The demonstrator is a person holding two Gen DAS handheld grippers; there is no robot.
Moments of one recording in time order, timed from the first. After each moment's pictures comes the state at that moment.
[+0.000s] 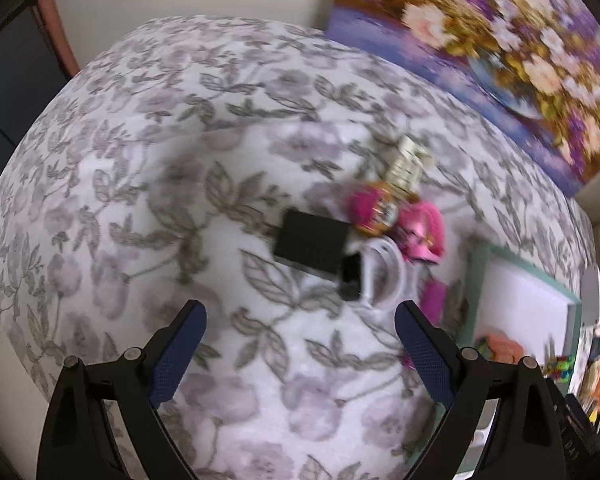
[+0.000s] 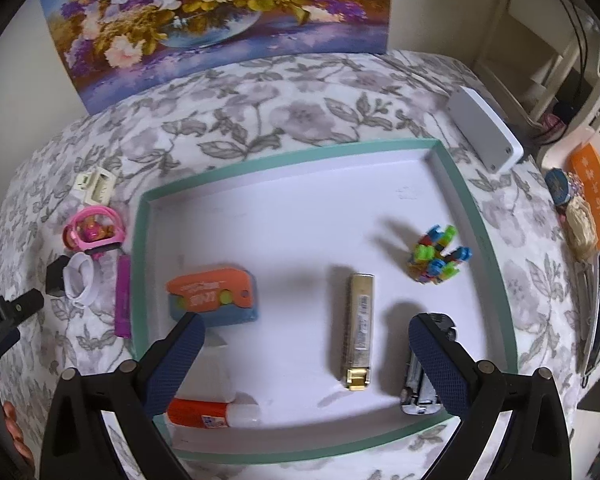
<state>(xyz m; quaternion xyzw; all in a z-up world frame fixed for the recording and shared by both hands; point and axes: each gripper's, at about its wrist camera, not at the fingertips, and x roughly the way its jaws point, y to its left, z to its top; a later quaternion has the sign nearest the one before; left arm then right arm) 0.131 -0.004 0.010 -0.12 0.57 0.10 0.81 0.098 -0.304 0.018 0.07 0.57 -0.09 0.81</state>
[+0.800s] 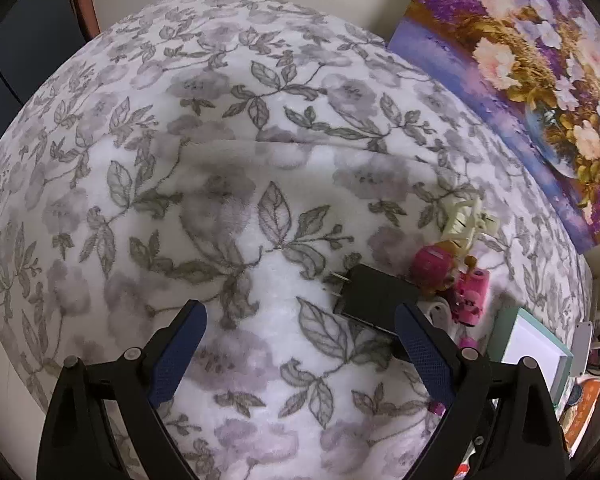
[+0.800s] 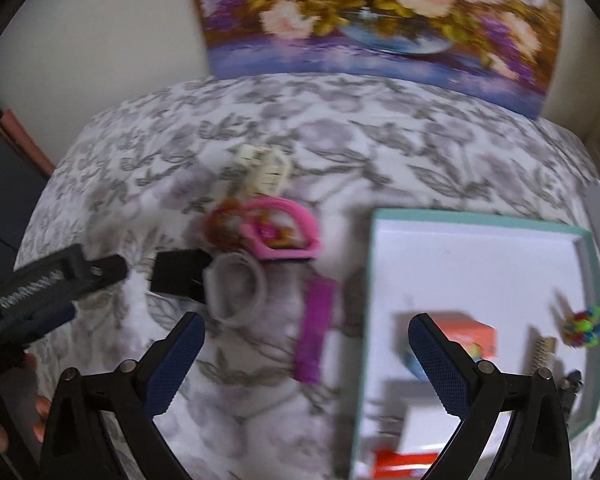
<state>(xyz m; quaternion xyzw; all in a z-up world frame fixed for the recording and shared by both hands) 0.162 0.059 -0.008 -0.19 0.58 0.12 0.78 0.146 -0.140 0.009 0.03 0.55 0.05 0.83</state>
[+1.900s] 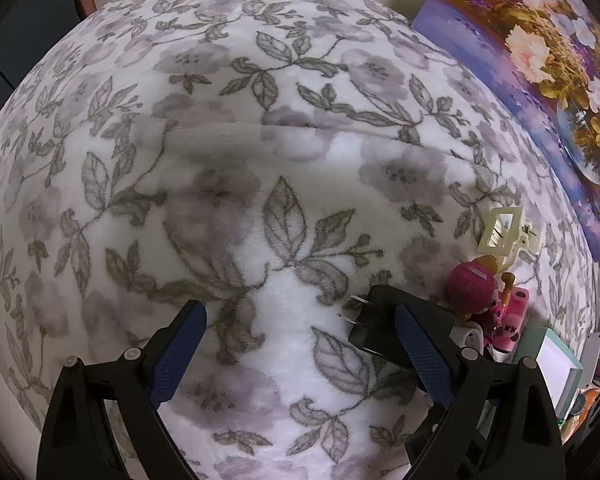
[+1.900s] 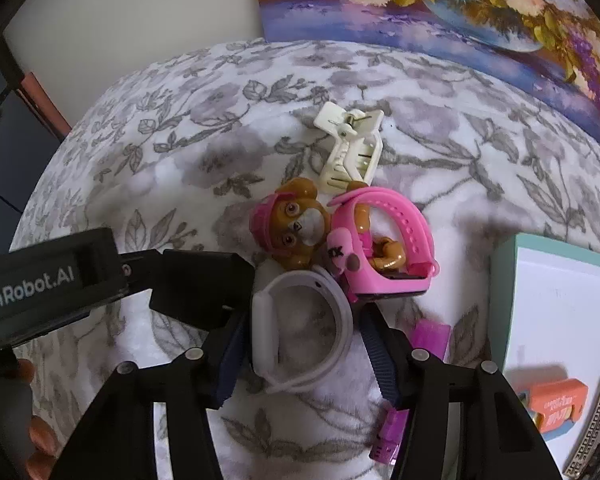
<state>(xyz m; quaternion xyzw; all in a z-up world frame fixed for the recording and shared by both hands) 0.185 0.071 -0.043 -0.19 0.61 0.12 0.76 0.179 -0.090 -0.048 0.00 0.56 0.11 0.82</state>
